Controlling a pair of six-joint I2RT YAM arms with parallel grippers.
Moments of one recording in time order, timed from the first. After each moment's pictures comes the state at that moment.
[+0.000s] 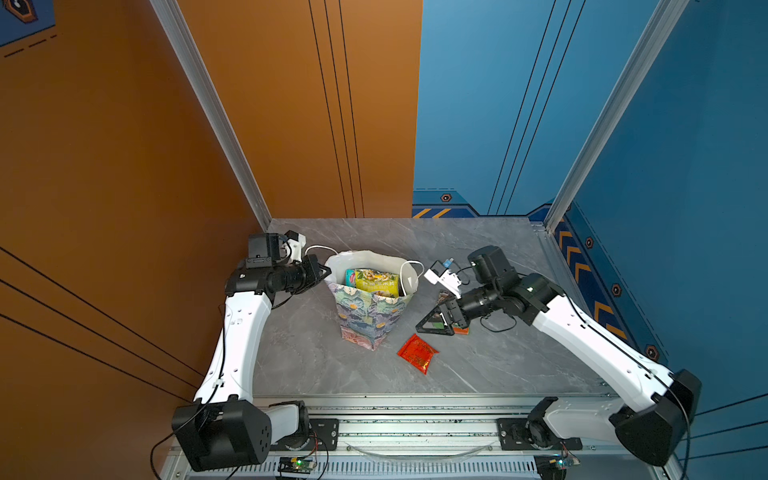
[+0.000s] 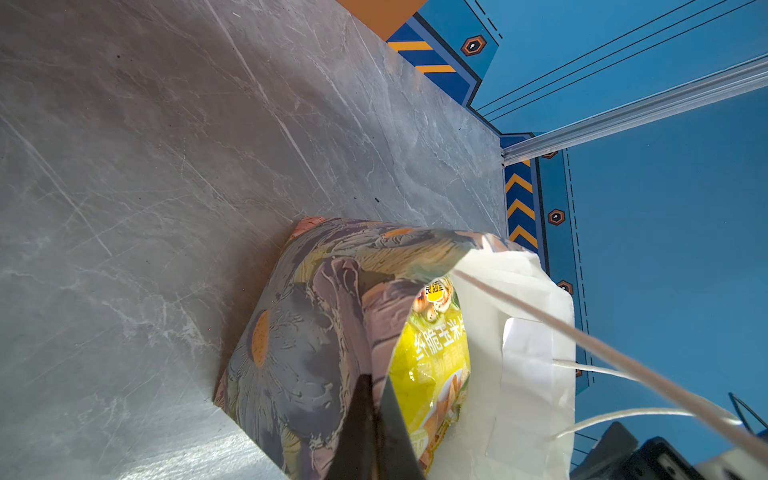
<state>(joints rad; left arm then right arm) 0.11 1.25 1.24 -0.82 0.63 -0.41 0.58 1.23 1.23 -0.82 -0.87 0.26</state>
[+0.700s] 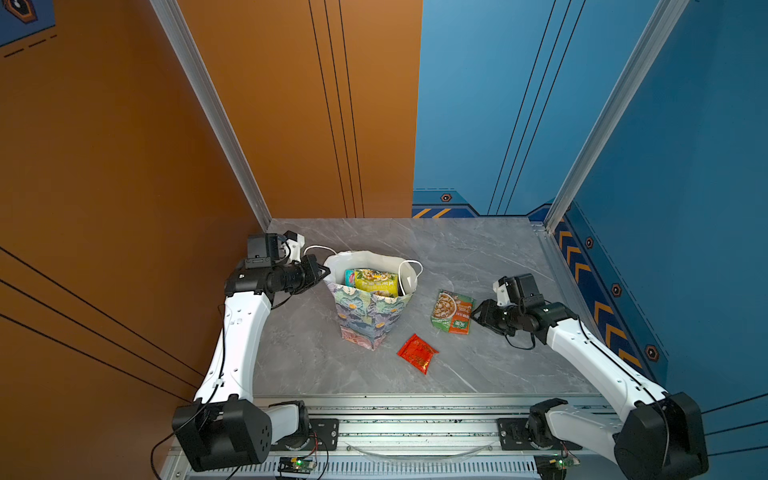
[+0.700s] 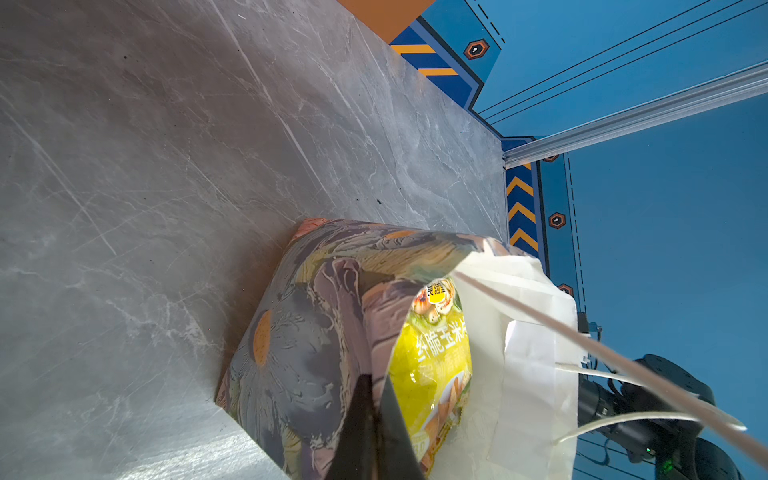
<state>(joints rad) 0.12 1.25 1.23 -0.81 0.63 -0.41 0.26 1.17 0.77 -0.59 -0.27 0.66</state>
